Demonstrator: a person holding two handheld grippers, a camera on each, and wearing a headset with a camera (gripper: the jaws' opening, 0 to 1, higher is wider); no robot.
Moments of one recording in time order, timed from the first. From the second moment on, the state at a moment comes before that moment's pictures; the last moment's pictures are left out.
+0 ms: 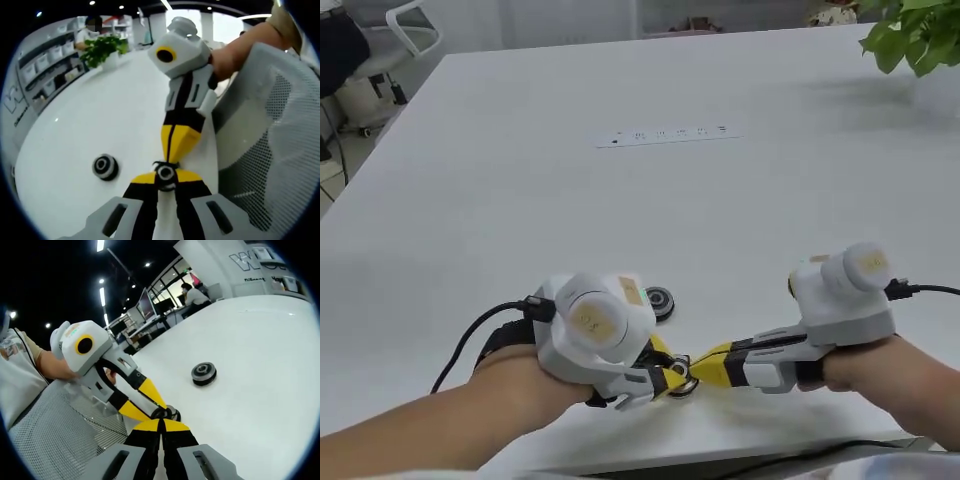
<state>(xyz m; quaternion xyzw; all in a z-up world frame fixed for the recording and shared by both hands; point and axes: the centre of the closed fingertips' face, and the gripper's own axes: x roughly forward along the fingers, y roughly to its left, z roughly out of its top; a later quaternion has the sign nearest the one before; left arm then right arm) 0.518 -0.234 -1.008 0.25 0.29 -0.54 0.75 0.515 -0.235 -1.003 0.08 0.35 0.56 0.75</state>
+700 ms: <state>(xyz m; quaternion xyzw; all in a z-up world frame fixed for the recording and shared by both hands) 0.518 -0.234 -1.007 0.25 0.29 -0.54 0.75 0.506 -0.224 -0.989 0.11 0.33 0.59 0.73</state>
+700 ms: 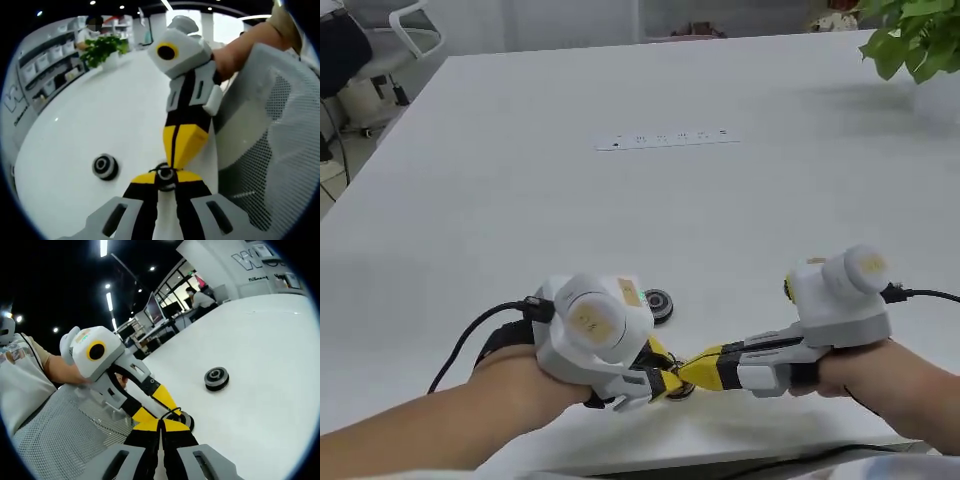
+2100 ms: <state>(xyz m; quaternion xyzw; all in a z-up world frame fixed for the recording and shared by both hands) 0.509 -0.230 -0.979 0.22 0.28 -0.55 0.76 0.520 -0.237 -0.990 0.11 0.33 0.56 0.75</state>
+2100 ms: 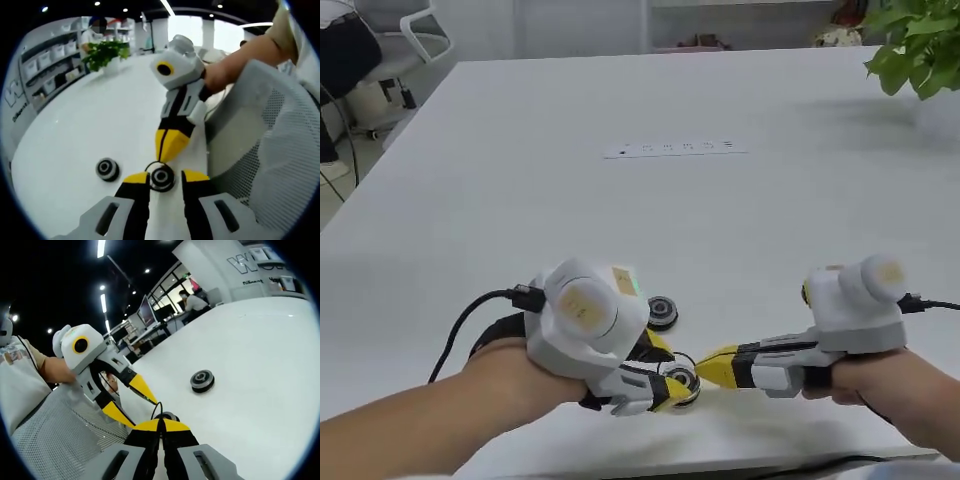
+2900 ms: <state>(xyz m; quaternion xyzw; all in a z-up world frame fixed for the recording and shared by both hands) 0.509 -0.186 -0.942 0.19 0.28 -0.51 0.79 0.520 -0.224 -0.961 0.09 0.31 0.58 0.74</state>
